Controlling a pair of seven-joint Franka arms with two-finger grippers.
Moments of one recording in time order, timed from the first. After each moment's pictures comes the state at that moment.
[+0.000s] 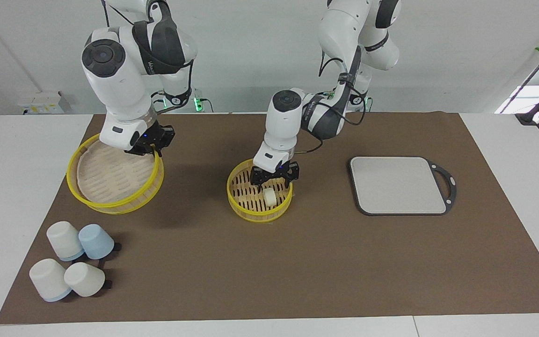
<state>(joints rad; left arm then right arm) -0.76 0.36 0.10 -1.71 -0.05 2.22 -0.79 -0.07 0.15 0.25 -1.59 -0.07 1.56 -0.26</state>
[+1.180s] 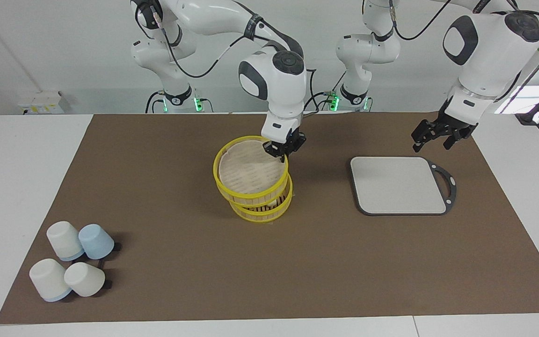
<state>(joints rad) -0.13 -0.01 0.11 -1.74 -0.04 1.77 -0.03 0.49 0.43 0.25 -1.50 -0.11 1.95 0.46</state>
